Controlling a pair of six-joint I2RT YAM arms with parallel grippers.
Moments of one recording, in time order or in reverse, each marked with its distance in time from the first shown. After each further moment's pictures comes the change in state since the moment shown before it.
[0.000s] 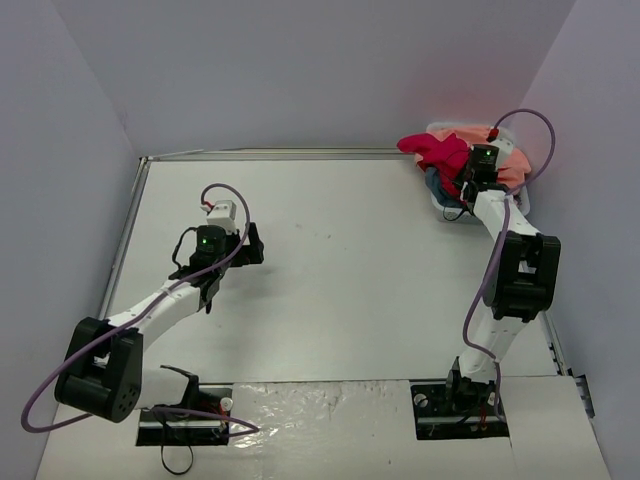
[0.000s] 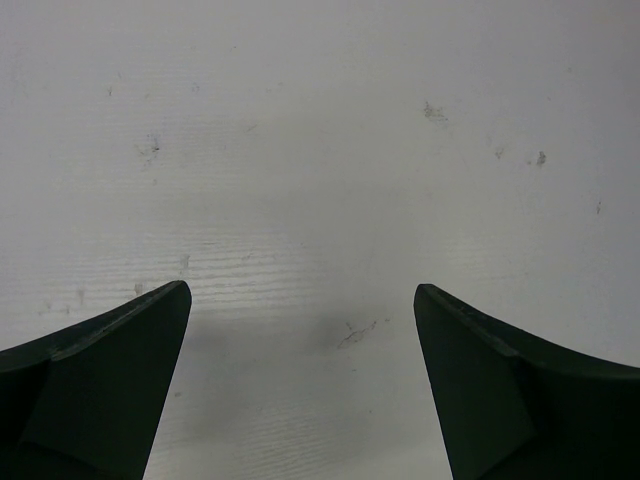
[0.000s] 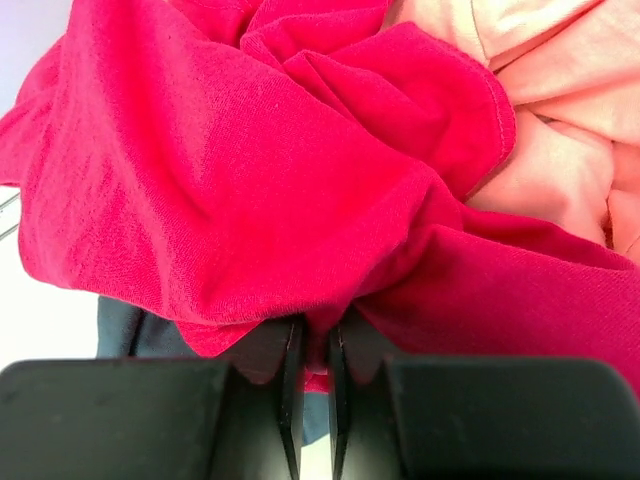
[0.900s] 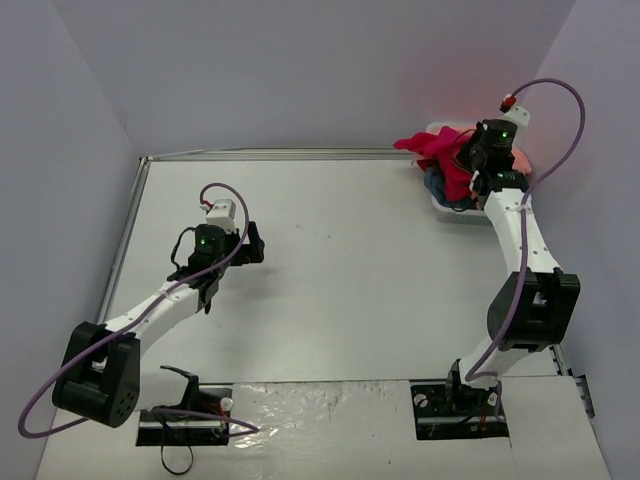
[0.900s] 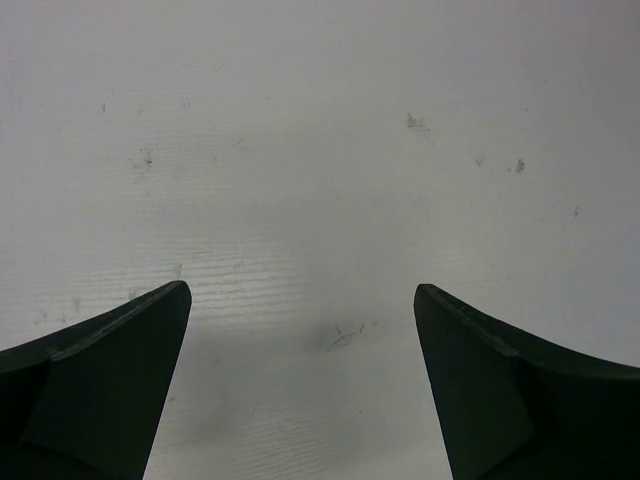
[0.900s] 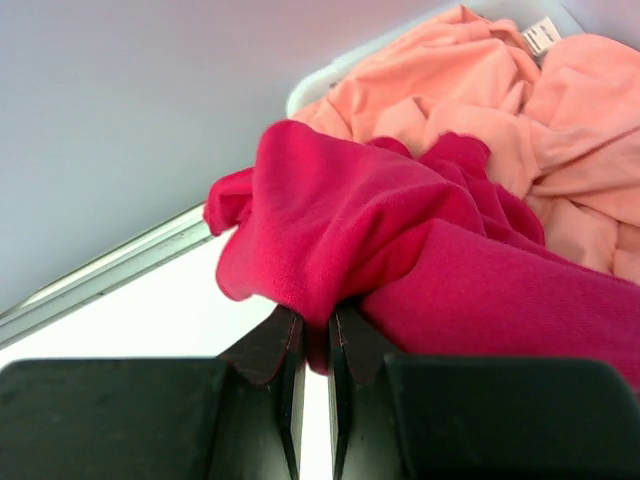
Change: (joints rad) left arm -0.002 -0.017 0.000 0.005 0.014 0.000; right arm 0.055 -0.243 0.065 -0.089 -0.066 0.031
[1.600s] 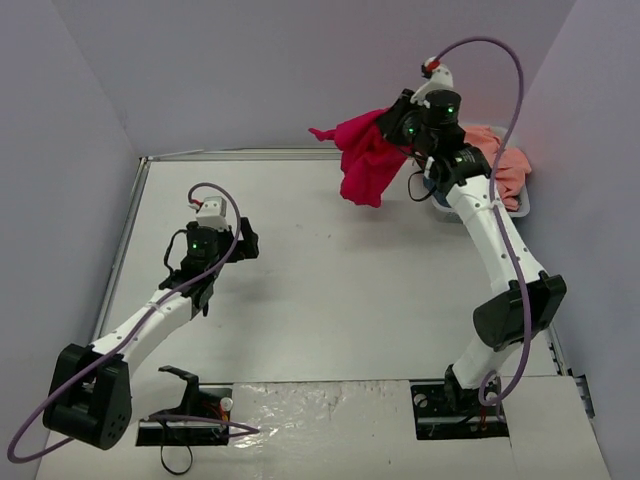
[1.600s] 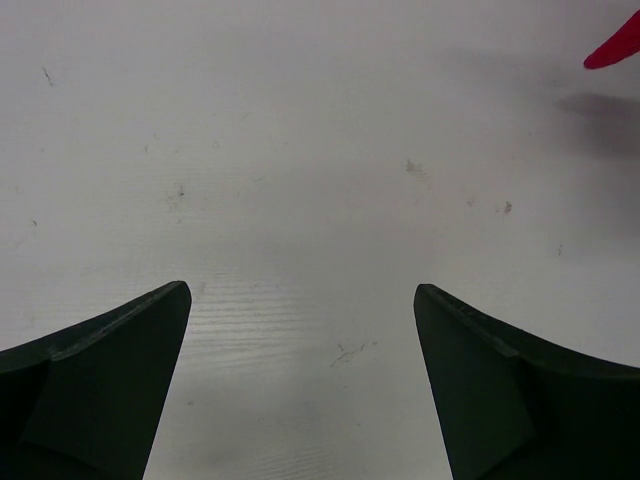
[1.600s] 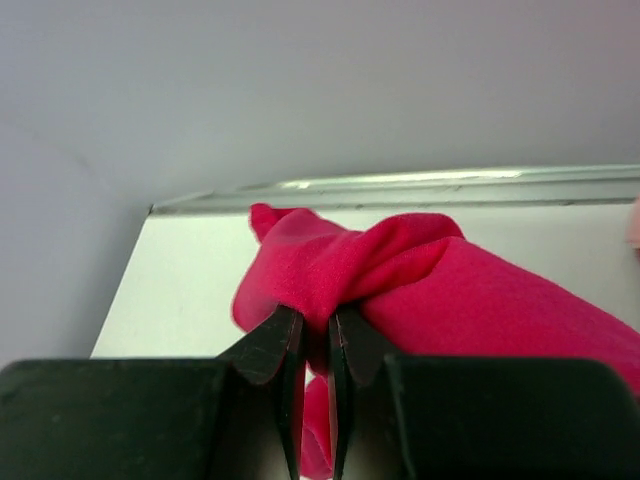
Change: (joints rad) left arm -0.003 -0.101 -0.011 -0.003 -0.060 0.000; right arm 0.322 0.022 0.350 -0.174 -0.175 0.016
